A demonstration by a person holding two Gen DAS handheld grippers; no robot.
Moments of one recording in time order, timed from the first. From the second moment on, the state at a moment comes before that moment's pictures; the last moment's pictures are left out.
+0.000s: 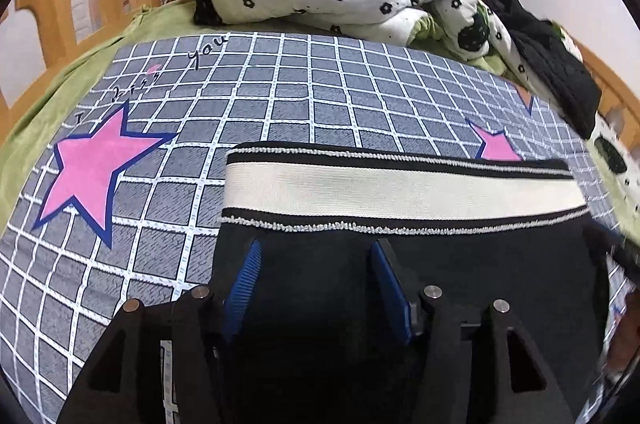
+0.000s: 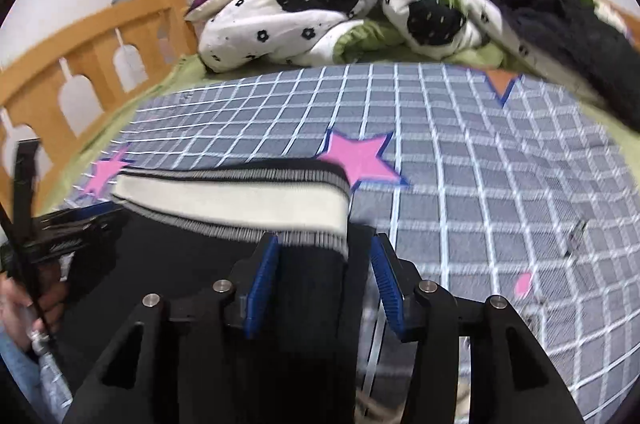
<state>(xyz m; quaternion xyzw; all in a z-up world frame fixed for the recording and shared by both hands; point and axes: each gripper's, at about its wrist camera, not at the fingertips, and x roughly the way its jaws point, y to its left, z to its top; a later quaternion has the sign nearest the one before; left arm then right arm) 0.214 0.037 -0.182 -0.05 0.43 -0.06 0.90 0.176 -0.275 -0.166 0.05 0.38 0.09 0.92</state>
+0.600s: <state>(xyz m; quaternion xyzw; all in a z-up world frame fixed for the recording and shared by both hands) 0.201 0.013 -0.151 0.00 0.41 -0.07 0.91 0.170 -0.296 -0.183 0.08 0.39 0.12 0.91</state>
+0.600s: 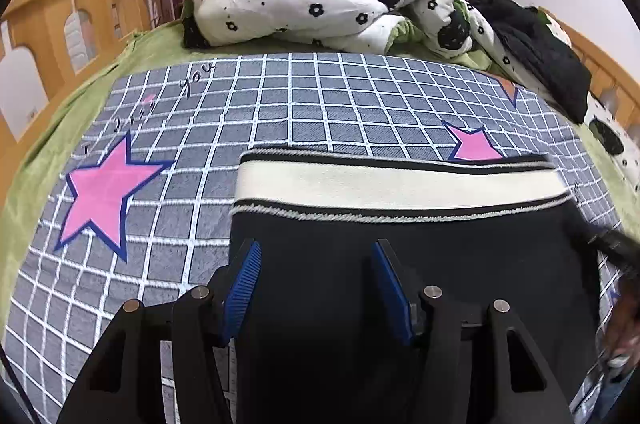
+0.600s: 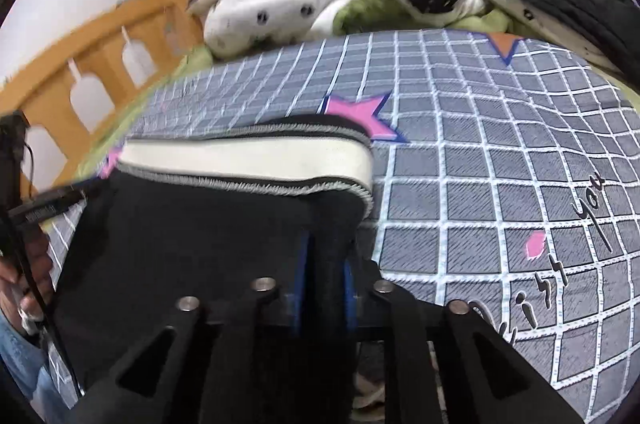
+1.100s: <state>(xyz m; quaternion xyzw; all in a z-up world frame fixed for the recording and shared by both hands) 0.241 0.006 -0.179 0.01 0.39 -0.07 0.92 0.232 -0.248 -0.176 0.01 0.37 0.11 0.92</state>
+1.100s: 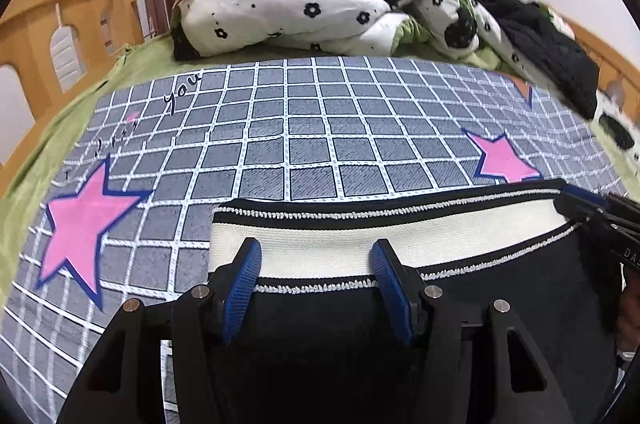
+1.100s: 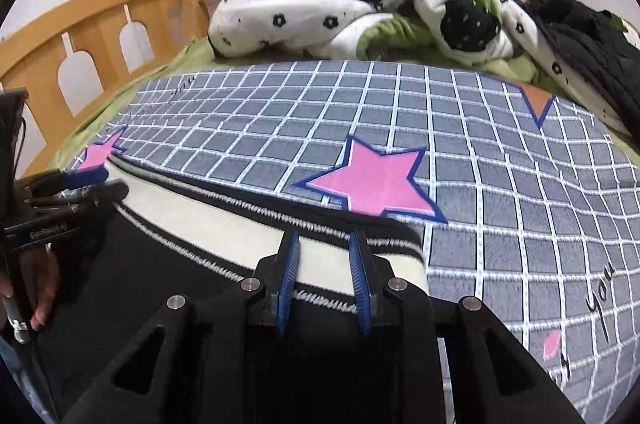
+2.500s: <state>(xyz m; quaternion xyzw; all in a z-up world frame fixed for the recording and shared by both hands) 0.234 0.013 -0.183 -0.01 0.36 0.01 0.93 0.231 -0.237 -0.181 -0.03 0.35 0.07 0.93</state>
